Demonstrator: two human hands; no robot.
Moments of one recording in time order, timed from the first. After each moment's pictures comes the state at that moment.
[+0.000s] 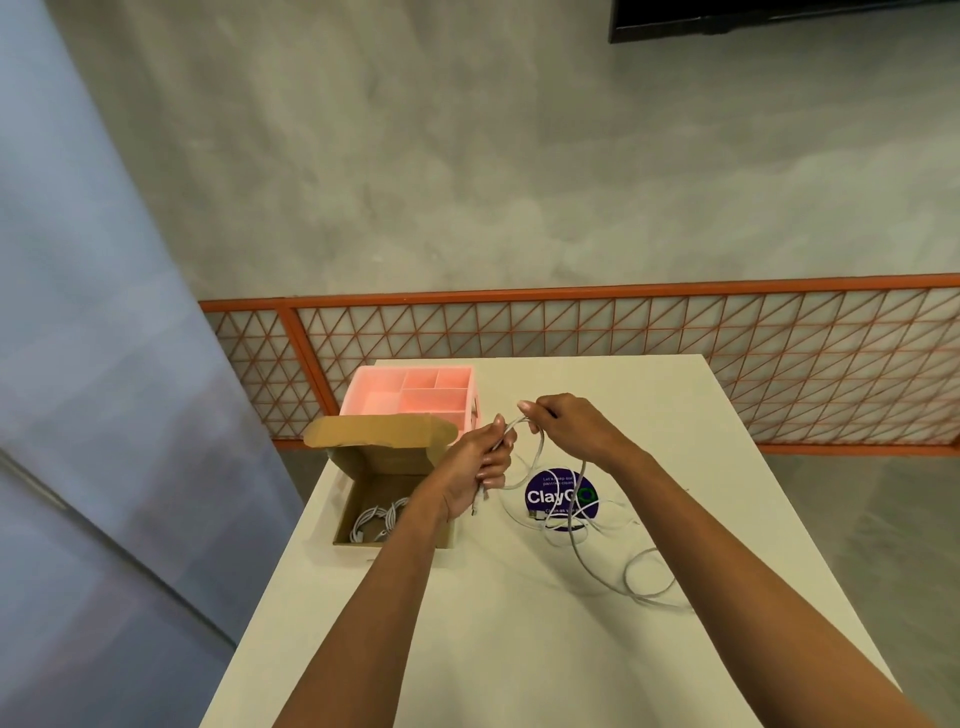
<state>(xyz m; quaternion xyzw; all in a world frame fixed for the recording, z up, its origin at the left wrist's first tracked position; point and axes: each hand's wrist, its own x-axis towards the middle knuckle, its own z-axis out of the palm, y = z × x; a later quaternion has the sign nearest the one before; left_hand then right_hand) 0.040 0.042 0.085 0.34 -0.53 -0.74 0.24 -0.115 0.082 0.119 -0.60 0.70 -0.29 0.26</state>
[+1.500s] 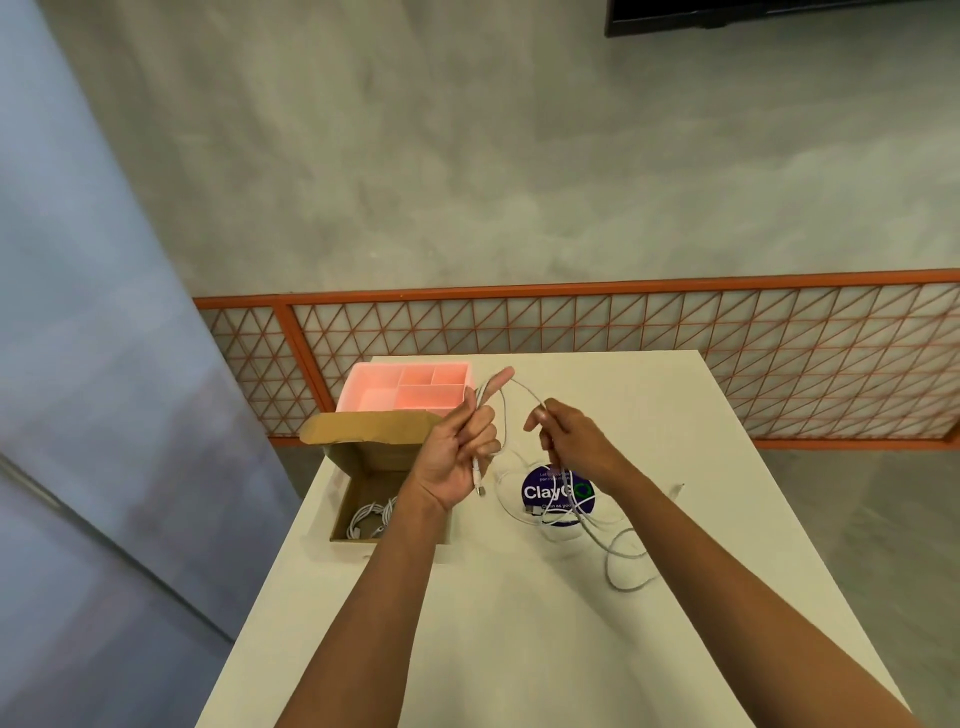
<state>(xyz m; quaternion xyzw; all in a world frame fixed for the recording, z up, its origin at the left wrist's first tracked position) 0.046 0.041 0.096 0.10 -0.33 -0.88 0.33 -0.119 0.090 0.084 -0.53 0.66 -0.41 0.34</state>
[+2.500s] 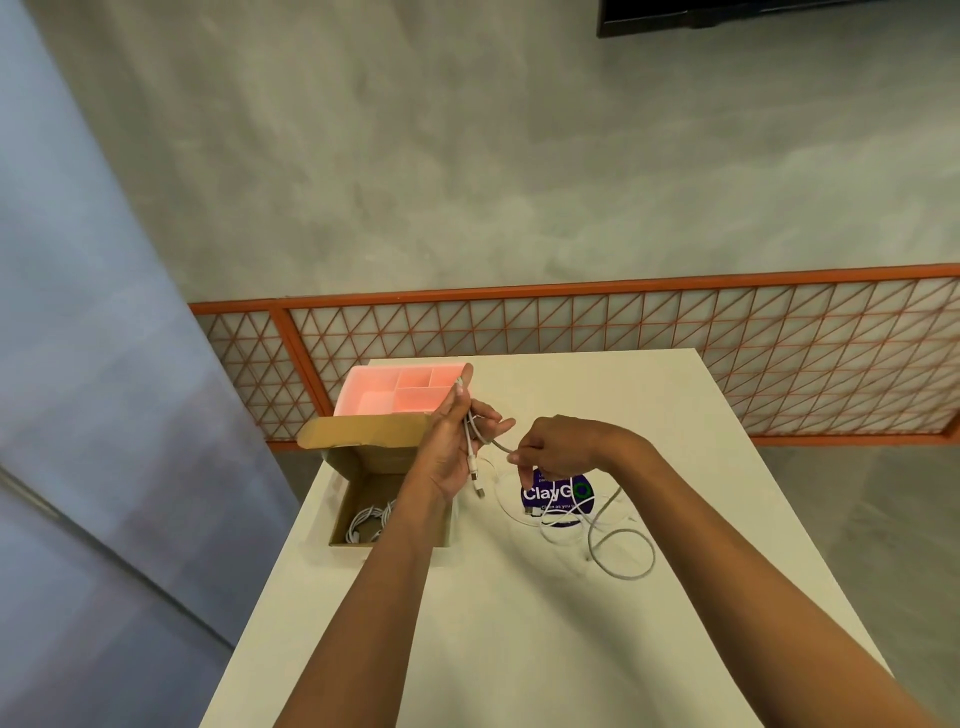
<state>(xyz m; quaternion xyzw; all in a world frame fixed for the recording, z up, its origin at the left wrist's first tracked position) 0.036 0.032 0.094 0.28 -0.43 -0.73 0.45 -0.103 0.103 0.148 -0.69 0.65 -0.03 0.33</state>
